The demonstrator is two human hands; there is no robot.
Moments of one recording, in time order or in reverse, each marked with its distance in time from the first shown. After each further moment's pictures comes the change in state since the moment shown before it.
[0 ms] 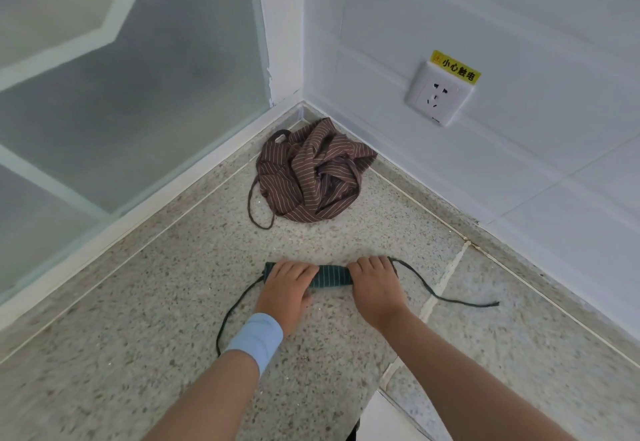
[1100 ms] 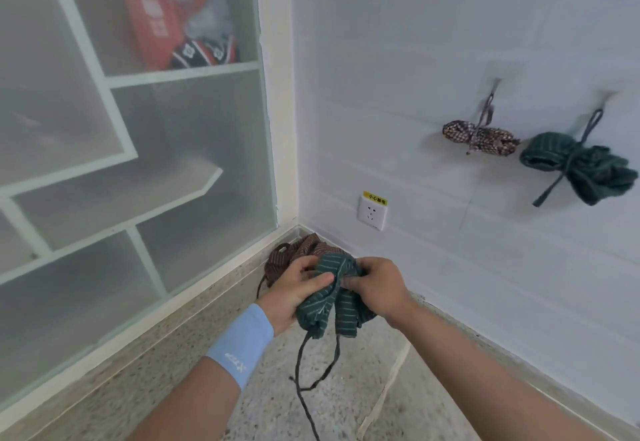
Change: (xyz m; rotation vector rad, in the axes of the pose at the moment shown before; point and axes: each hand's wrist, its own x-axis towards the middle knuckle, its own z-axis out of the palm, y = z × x) left_hand -0.051 0.156 -0.246 -1.540 -0.059 -0.163; right_hand -0.148 -0.002 -0.260 1.230 0.306 0.151
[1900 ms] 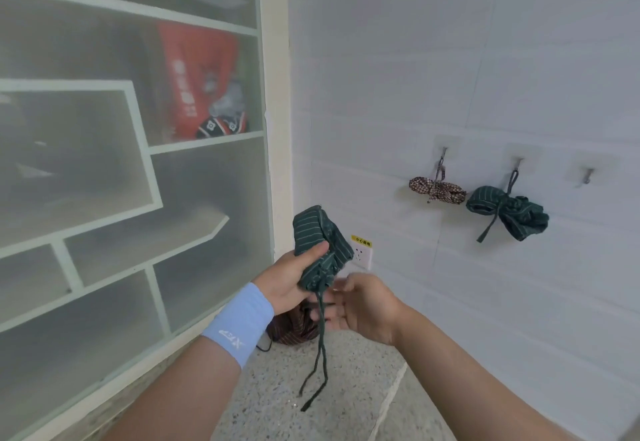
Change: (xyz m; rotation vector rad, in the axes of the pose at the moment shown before) left_hand -0.057 0.109 0.064 -0.052 -0.125 0.127; right_hand -0.069 -0.077 -0.026 0.628 -0.545 0.088
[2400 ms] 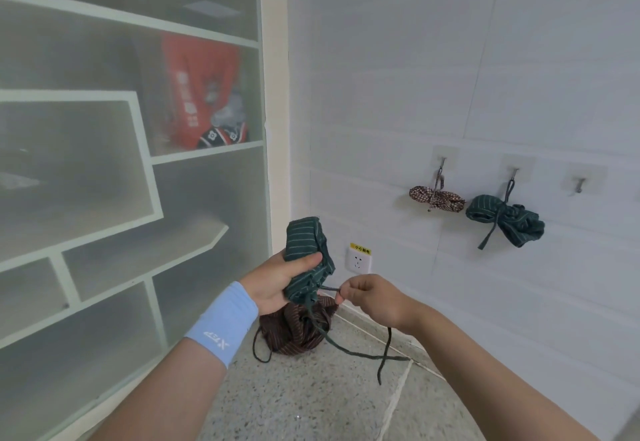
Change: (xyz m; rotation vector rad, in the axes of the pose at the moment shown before) left_hand -0.012 0.027 -0.031 0.090 -0.057 -0.028; right_hand -0.010 -0.027 0.009 -0.857 0.287 -0.117
